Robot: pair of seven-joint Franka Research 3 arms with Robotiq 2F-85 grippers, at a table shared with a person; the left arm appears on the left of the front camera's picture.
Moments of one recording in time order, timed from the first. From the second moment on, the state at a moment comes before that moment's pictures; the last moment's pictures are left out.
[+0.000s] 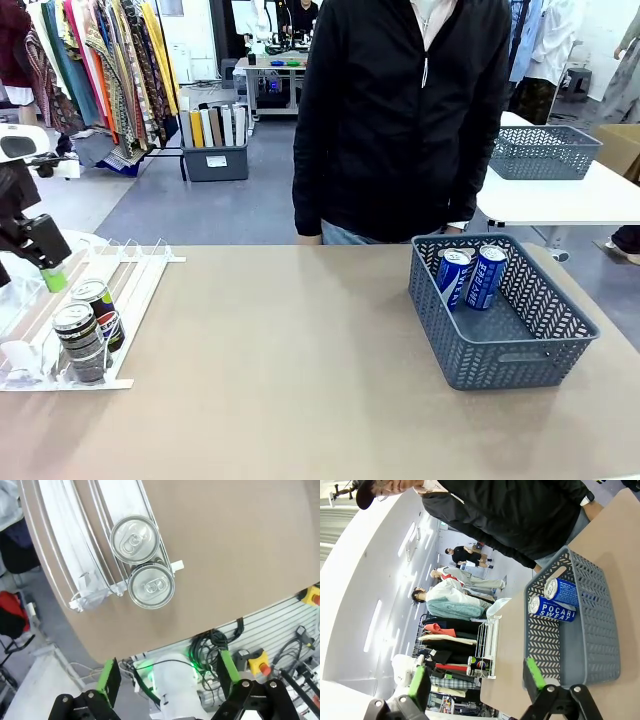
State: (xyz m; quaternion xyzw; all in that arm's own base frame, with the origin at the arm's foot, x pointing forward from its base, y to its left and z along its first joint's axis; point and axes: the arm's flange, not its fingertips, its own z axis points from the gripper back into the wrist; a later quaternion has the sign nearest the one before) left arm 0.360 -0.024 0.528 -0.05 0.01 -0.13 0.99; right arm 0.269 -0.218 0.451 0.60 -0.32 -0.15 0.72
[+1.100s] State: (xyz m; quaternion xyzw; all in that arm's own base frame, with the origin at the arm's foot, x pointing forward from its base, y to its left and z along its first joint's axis) left arm 0.385 -0.033 0.429 -0.04 -0.03 -0.01 1.00; right arm 0.269 -0.218 0.451 0.60 -0.32 -0.15 0.72
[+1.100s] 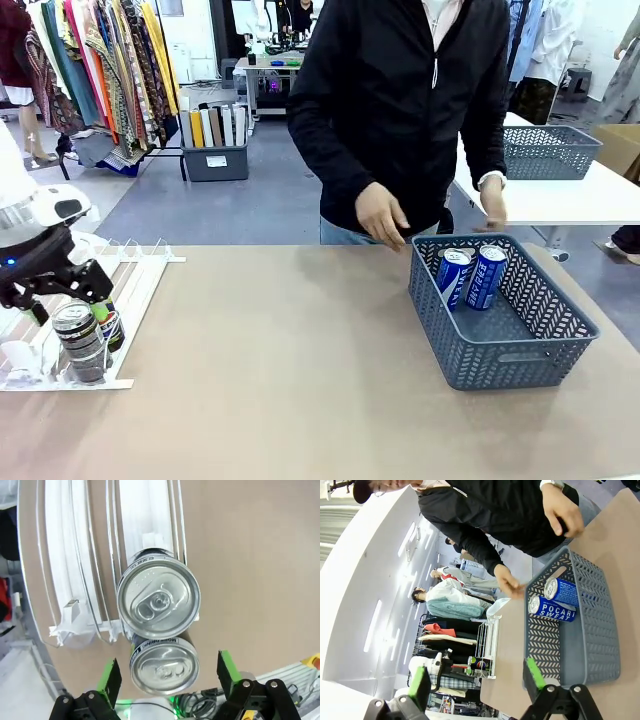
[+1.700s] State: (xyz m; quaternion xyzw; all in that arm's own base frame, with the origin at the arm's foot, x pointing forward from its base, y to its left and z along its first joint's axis) left arm 0.389 -0.033 0.415 -0.02 -0.02 0.01 1.00; right arm 0.269 -0.218 0.451 0.60 -0.32 -0.15 0.72
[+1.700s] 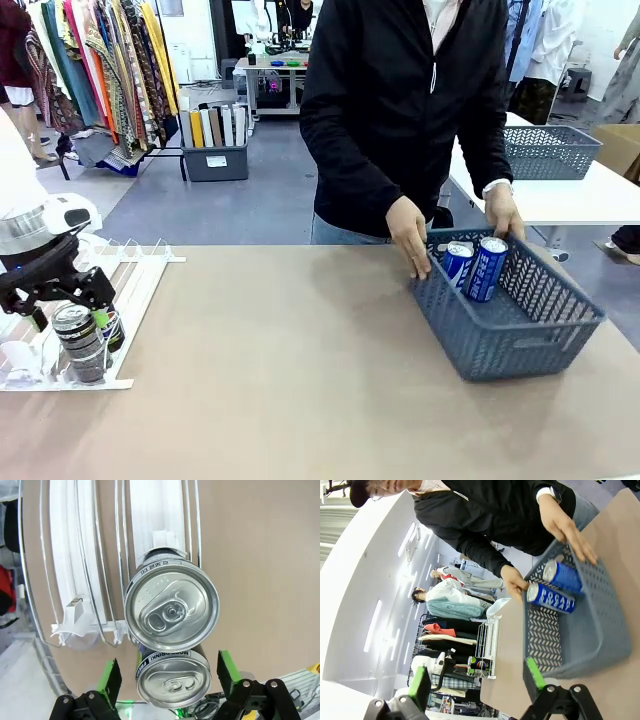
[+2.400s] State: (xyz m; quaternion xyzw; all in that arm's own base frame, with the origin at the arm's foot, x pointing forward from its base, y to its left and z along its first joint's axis) left arm 0.390 -0.035 0.411 -0.02 -0.01 0.01 1.00; right arm 0.269 -0.218 0.451 0.60 -0.32 -0.15 0.72
